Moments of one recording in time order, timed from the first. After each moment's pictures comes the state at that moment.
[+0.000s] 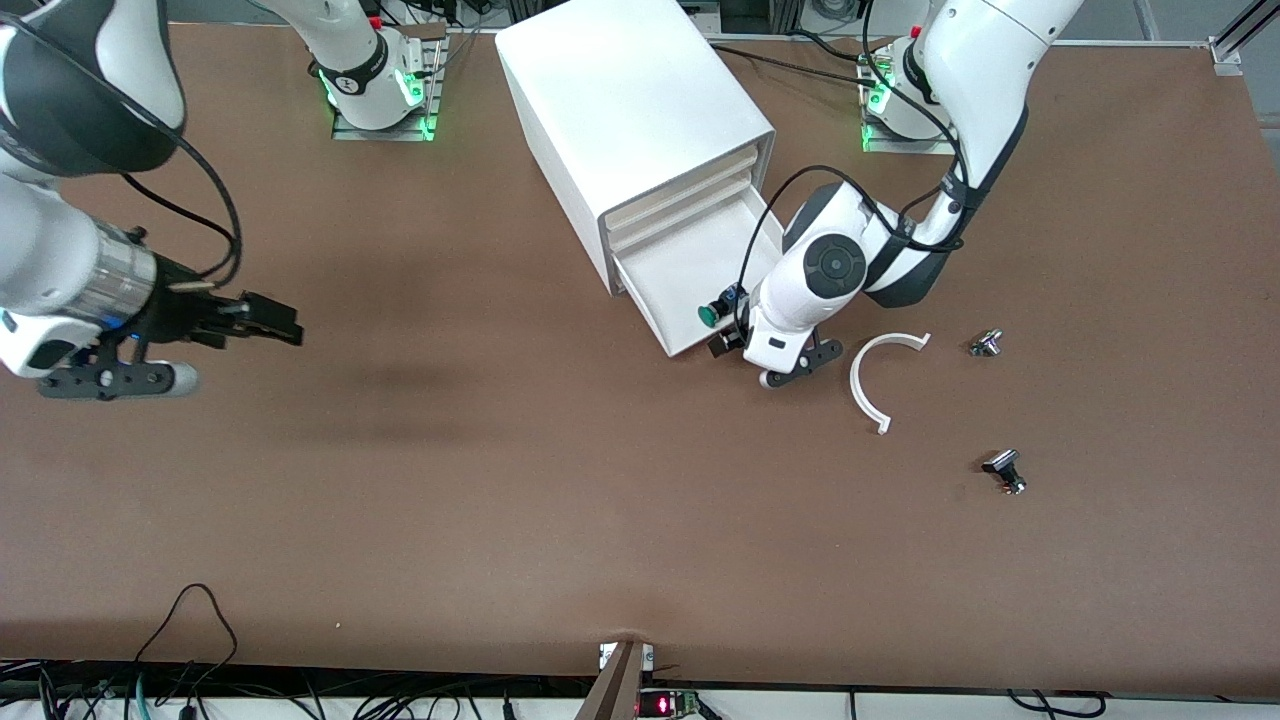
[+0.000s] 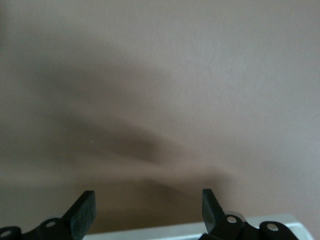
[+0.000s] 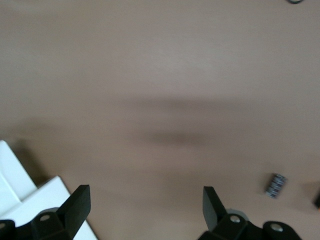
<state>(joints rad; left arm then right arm) -0.20 0.52 -0.39 -1.93 -0.02 2.38 -1.03 0.25 0.34 -0.17 -1.27 0.15 1.54 0.06</state>
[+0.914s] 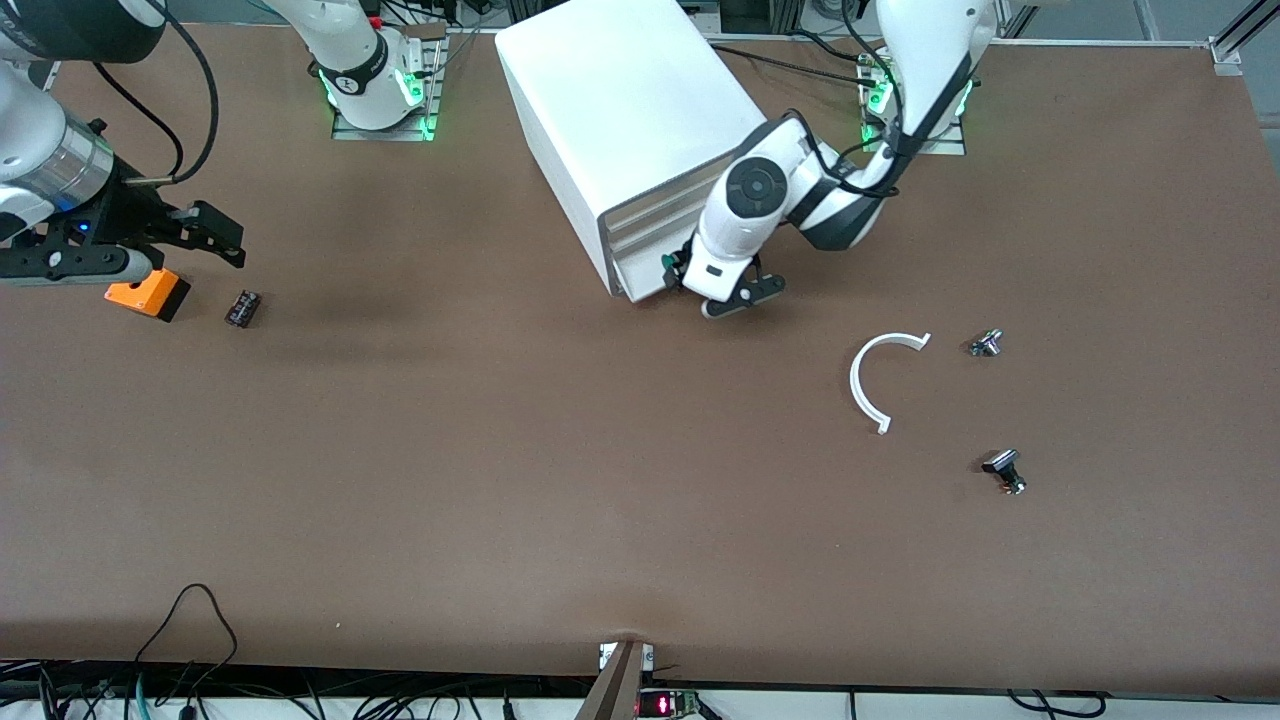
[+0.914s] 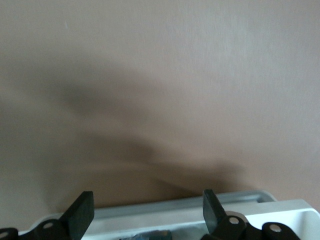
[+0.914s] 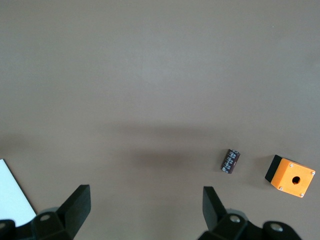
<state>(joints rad) -0.35 0.44 -0.43 -2.04 -0.02 2.39 -1.16 0.05 -0.06 0.02 -1.82 -0.01 1.76 0.03</state>
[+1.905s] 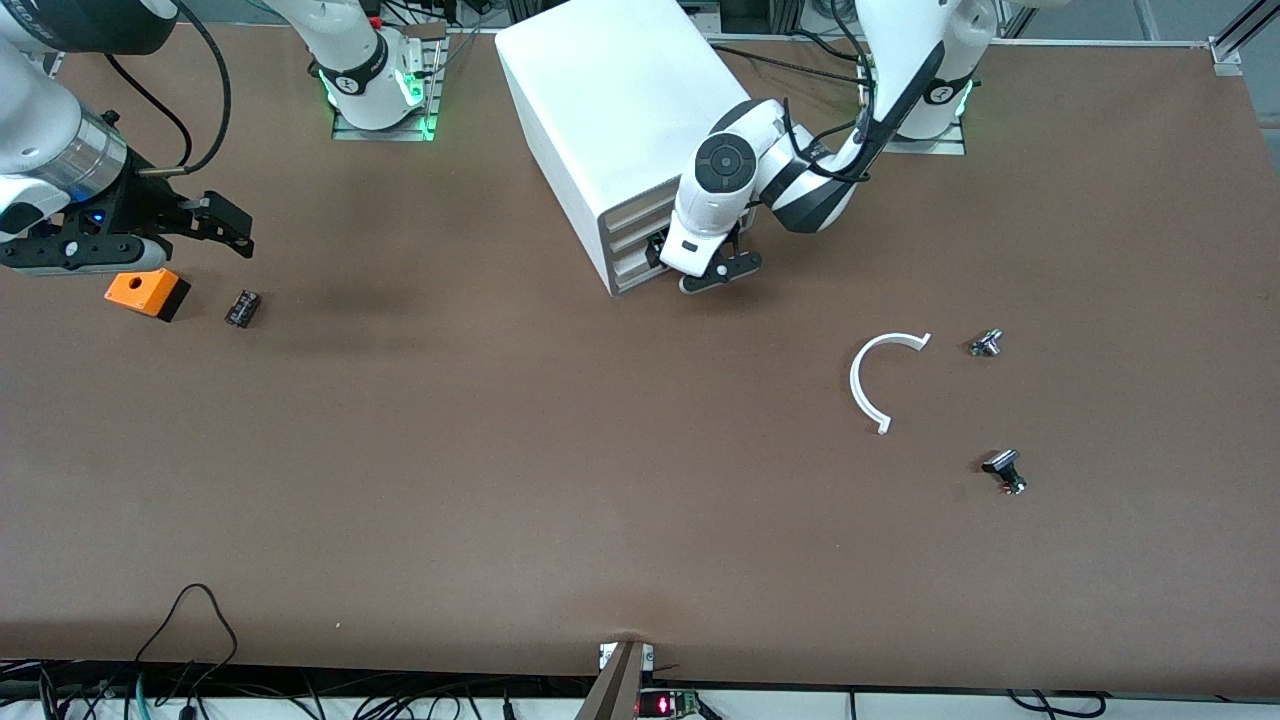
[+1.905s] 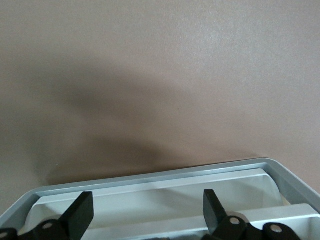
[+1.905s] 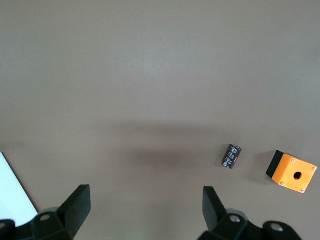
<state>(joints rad) -0.39 0.44 -0.45 -2.05 -0.02 2.39 -1.20 0.05 -0.08 0.03 -1.85 -0.01 1.75 0.03</state>
